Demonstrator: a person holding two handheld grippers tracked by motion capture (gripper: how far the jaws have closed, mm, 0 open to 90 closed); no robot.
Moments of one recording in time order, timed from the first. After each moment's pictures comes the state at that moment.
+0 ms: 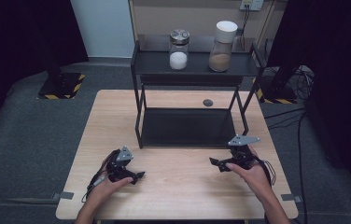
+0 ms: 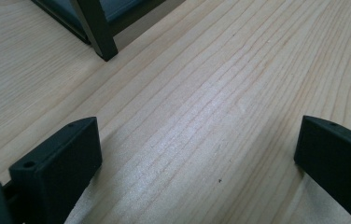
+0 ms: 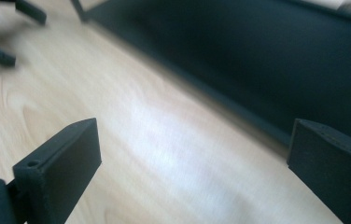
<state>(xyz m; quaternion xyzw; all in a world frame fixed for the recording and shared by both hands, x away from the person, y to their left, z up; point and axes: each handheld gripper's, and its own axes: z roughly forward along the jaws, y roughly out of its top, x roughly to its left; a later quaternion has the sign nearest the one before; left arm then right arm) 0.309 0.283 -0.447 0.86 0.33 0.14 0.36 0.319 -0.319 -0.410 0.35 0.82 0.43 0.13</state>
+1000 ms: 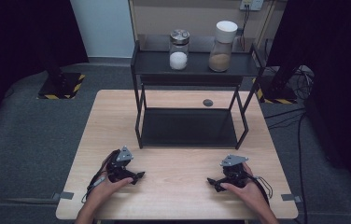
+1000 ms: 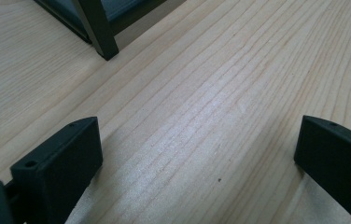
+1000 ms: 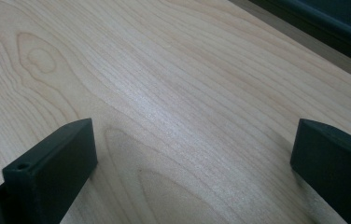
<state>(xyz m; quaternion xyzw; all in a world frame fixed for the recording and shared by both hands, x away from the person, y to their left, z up) 0.307 0.283 -0.447 0.86 0.33 0.15 0.36 0.296 -0.298 -0.451 0.33 0.86 0.37 0.14</state>
